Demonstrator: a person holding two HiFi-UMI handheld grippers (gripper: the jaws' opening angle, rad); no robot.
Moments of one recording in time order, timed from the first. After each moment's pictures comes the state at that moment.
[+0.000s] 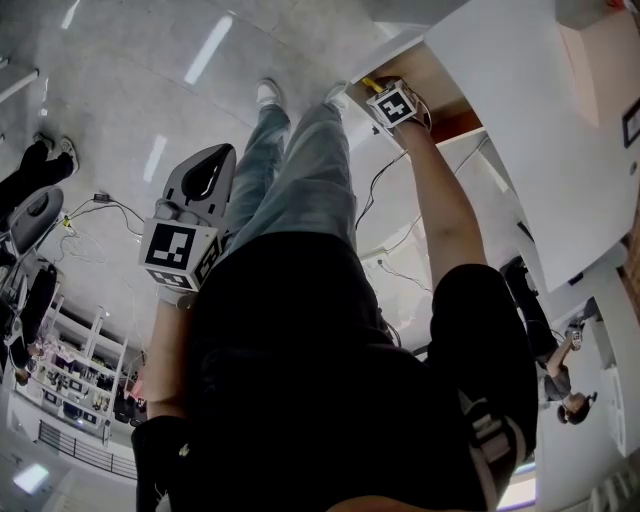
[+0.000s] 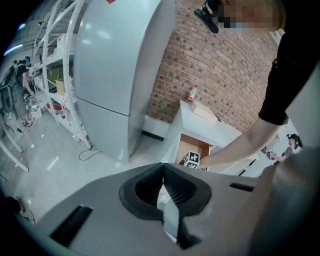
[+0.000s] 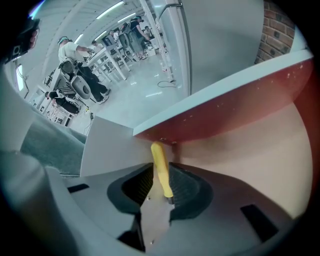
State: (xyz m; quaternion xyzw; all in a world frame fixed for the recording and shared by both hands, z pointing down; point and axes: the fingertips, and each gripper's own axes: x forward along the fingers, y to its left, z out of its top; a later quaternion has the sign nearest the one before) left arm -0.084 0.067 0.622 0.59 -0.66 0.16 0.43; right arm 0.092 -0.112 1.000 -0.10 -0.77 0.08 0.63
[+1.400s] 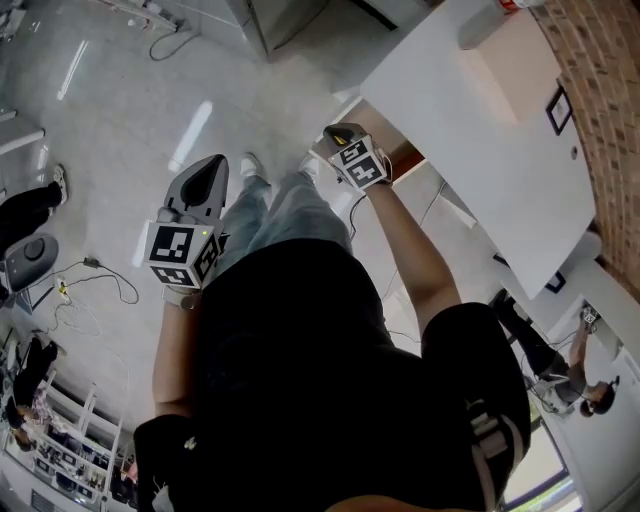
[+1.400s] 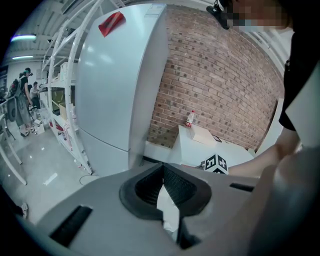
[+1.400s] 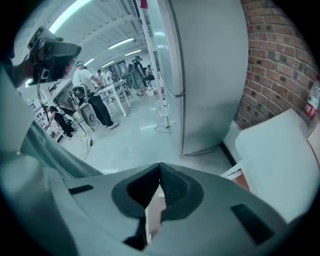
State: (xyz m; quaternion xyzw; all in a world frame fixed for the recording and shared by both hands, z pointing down) left arm -0.120 0.021 0.528 0.61 -0.71 0.09 0.33; right arm 0.007 -0.115 0.756 -0.03 -0.88 0.07 0.48
